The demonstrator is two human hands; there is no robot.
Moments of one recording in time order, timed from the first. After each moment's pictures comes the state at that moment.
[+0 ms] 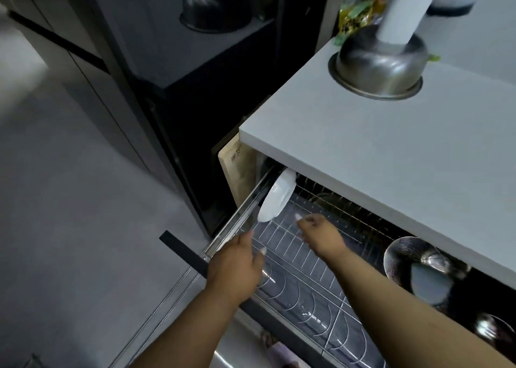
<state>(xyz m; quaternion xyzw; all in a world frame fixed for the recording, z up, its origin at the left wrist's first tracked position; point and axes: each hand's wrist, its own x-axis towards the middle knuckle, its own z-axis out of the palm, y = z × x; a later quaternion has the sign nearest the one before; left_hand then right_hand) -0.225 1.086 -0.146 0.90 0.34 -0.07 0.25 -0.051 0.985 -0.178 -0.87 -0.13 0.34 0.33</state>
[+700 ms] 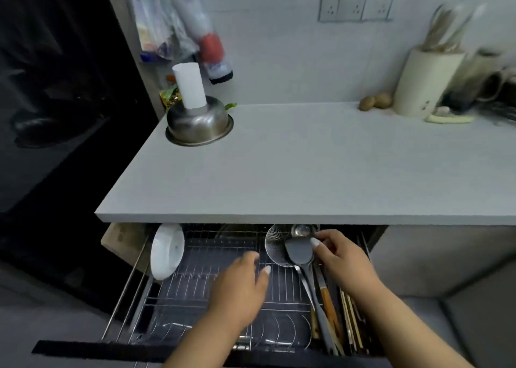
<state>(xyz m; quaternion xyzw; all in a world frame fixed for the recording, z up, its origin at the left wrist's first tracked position) -0.168 0.894 -0.054 0.96 0.09 -0.03 0.28 -0.100 0.694 -0.035 -0.91 -0.03 0.09 0.41</state>
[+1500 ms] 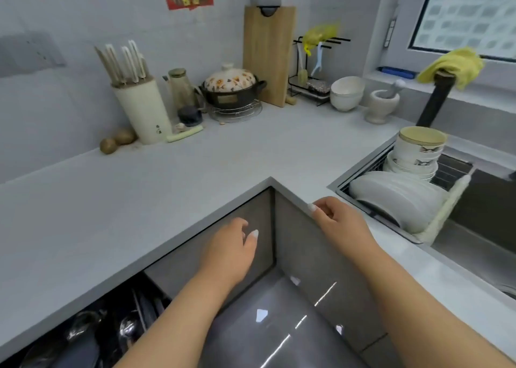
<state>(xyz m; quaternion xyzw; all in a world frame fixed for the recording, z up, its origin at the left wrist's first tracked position) -0.072 0.346 0.003 0.93 -0.24 -0.08 0.26 -0.171 0.151 0.020 -0.86 0.27 -0.13 0.40</state>
